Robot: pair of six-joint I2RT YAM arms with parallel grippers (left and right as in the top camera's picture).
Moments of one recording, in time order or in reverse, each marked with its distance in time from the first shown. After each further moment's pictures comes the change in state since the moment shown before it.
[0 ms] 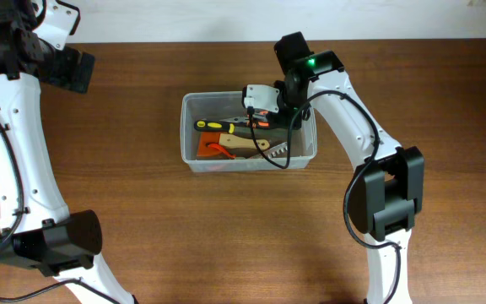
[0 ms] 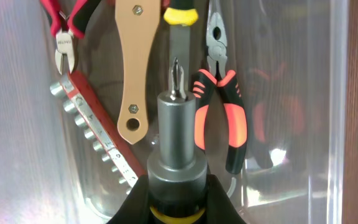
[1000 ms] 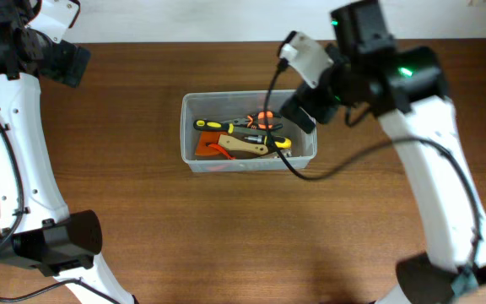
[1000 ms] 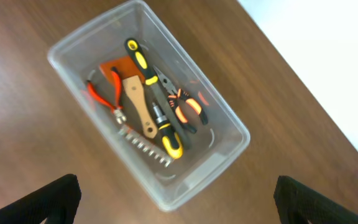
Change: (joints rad) left arm 0.000 0.000 0.000 0.092 -0.035 0.146; right arm -0.014 -0.506 0.068 -0.204 -0.002 0.624
